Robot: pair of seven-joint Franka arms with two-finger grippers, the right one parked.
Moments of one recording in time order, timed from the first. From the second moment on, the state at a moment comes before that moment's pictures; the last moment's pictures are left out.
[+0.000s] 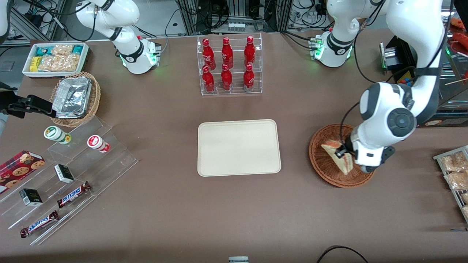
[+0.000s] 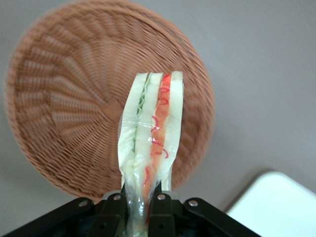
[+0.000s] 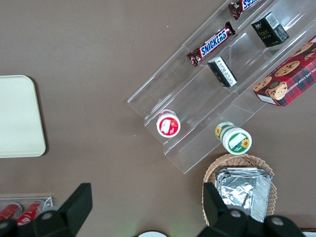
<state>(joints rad) -0.07 0.30 -0.19 -1.88 0.01 2.07 -0.82</state>
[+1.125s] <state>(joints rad) -0.56 0.70 -0.19 -1.43 0.02 2.02 -1.07</state>
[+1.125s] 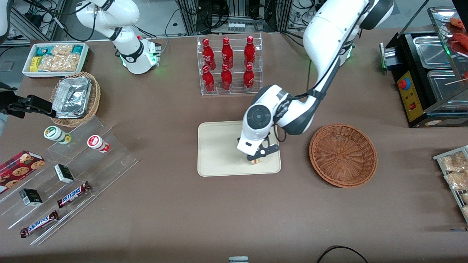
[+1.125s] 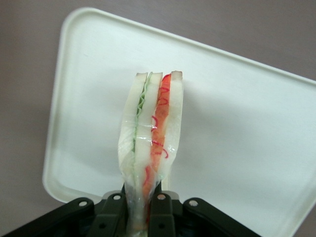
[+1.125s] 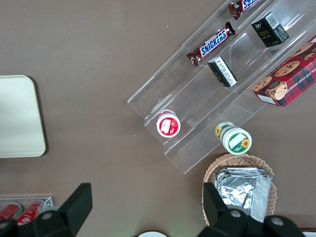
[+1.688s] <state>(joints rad) -0.65 0.82 -0.19 -1.29 0.09 2.02 -1.19</state>
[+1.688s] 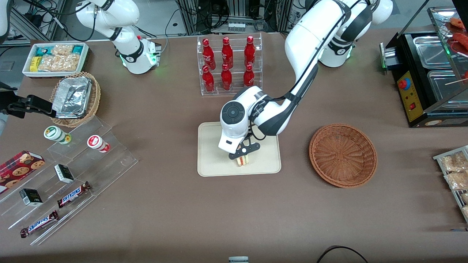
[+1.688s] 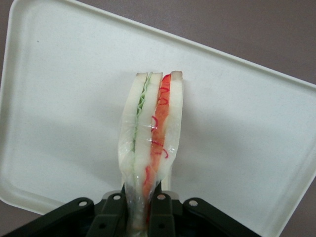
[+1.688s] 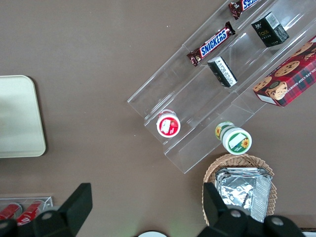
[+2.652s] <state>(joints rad) -0.64 0.82 -0.18 -1.21 0.09 1.99 -1.22</state>
